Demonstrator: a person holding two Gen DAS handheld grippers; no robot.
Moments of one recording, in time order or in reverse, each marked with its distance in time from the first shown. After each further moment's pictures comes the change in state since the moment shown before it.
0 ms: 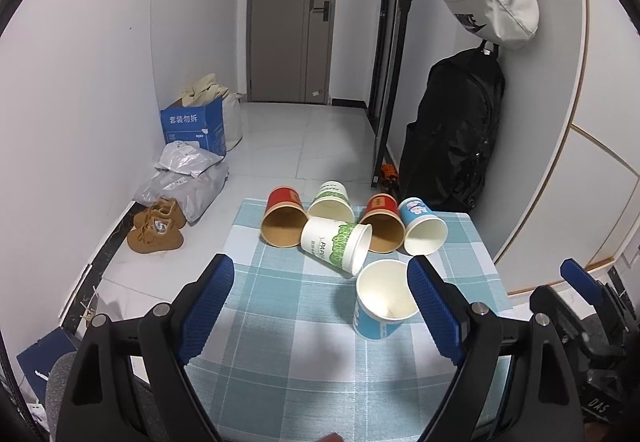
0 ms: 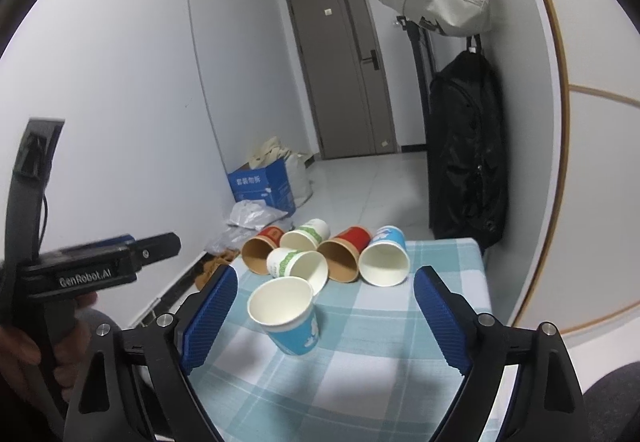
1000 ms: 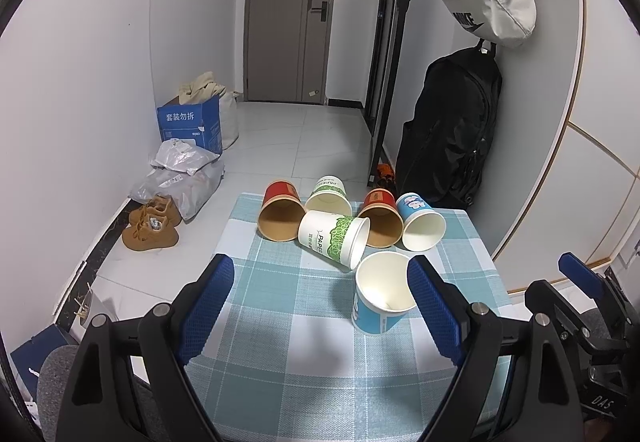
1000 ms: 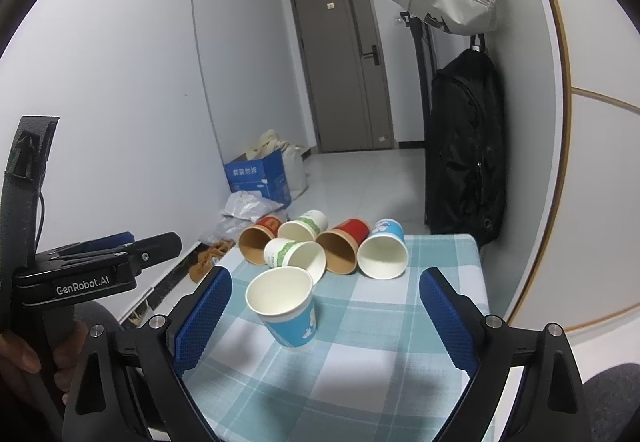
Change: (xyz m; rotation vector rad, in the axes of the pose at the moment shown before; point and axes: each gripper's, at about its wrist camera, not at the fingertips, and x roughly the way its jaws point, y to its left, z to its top) left arm 0.002 0.000 -0.011 -0.008 -0.005 -0.011; right arm 0.004 0.007 -0.004 -0.023 0.025 -0.014
